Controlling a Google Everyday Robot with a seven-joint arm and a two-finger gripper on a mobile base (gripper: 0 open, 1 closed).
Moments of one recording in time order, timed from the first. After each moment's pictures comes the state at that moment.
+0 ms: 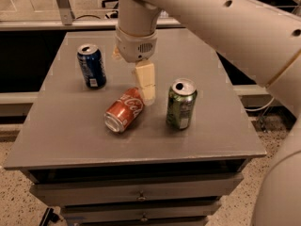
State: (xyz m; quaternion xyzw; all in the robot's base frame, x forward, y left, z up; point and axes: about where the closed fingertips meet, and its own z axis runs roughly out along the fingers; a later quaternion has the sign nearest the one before) arm 0.553 0.045 0.880 -0.87 0.49 0.03 0.07
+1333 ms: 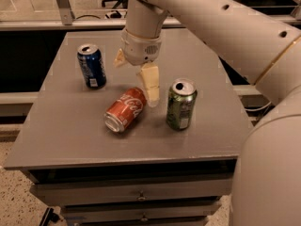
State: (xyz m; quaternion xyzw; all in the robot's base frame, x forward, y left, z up) arm 0.554 0.040 0.862 -0.88 0.46 0.10 0.07
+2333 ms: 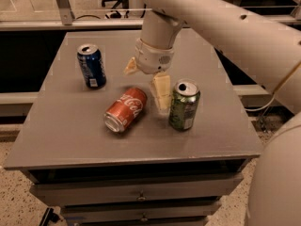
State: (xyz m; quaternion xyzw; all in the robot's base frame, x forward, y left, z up) arm 0.546 0.015 0.841 -0.87 0.46 0.12 0.07
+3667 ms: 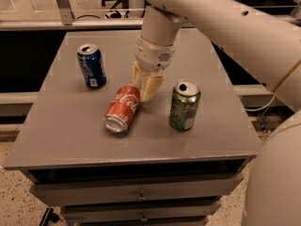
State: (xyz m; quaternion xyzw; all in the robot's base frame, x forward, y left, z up) arm 0.546 0.014 0.847 -0.86 0.49 0.13 0.07
